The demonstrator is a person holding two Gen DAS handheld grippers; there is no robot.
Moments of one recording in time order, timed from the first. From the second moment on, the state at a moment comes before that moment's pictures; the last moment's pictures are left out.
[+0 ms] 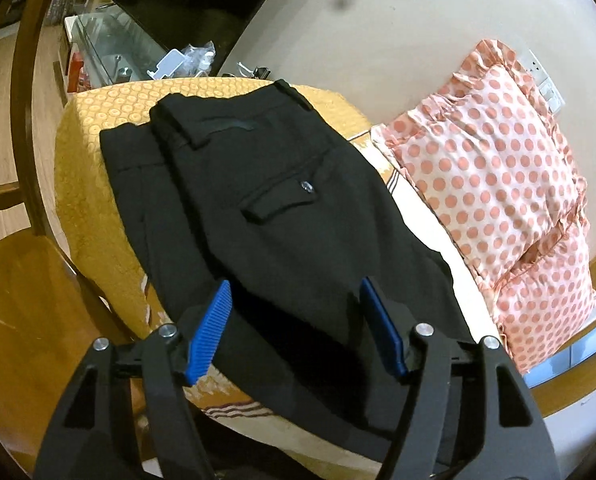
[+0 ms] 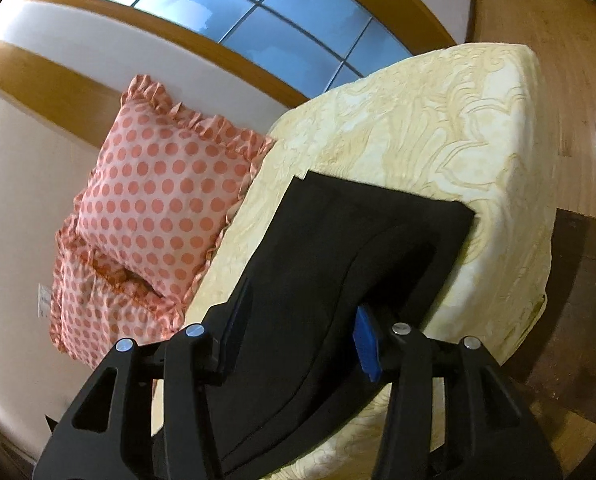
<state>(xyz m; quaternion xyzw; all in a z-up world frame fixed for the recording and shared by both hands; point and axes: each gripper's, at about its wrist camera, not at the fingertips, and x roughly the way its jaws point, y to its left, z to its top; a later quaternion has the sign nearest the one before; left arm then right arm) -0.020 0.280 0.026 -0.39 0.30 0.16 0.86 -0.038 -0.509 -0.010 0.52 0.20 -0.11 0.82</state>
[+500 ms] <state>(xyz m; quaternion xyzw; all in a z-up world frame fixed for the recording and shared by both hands) -0.018 0.279 0.024 -0.38 0.30 0.16 0.86 -0.031 -0.513 -0.019 0.51 0.21 -0.12 0.82</state>
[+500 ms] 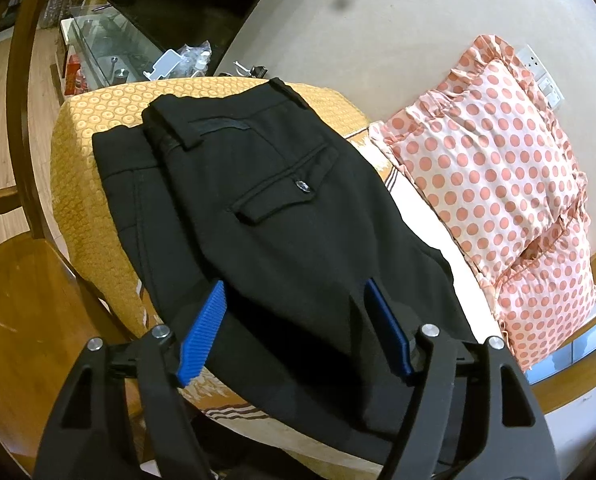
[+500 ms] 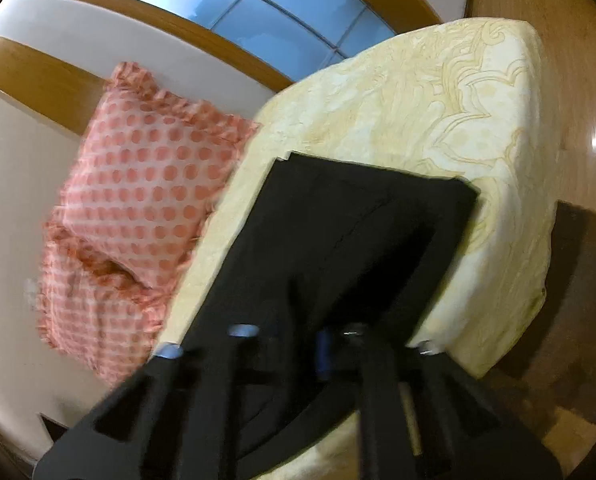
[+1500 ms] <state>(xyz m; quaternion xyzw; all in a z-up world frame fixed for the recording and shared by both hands) -0.036 0.294 0.033 -0.38 0.29 0.17 0.86 -0.045 -0.520 -0.012 0.49 0.19 -0.16 0.83</state>
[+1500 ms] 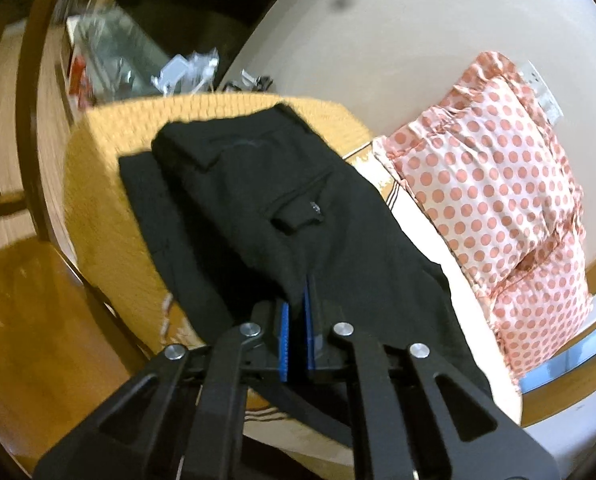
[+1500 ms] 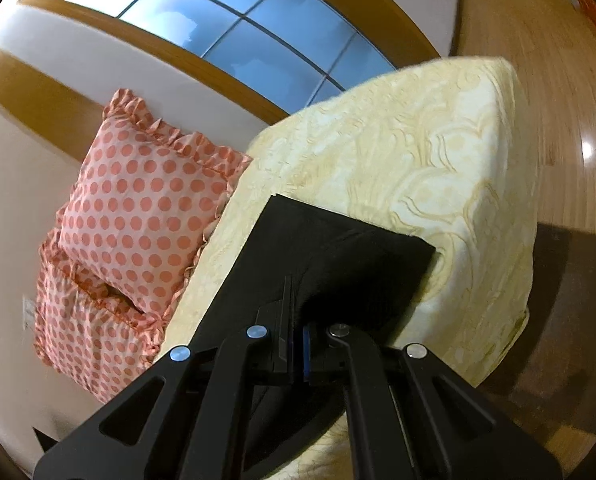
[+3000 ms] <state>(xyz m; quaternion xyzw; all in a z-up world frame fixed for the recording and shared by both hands) -0.077 0.312 0.056 -0.32 0.23 0.27 0.88 -0.069 -0.519 -0.016 0.48 0.20 -0.19 0.83</state>
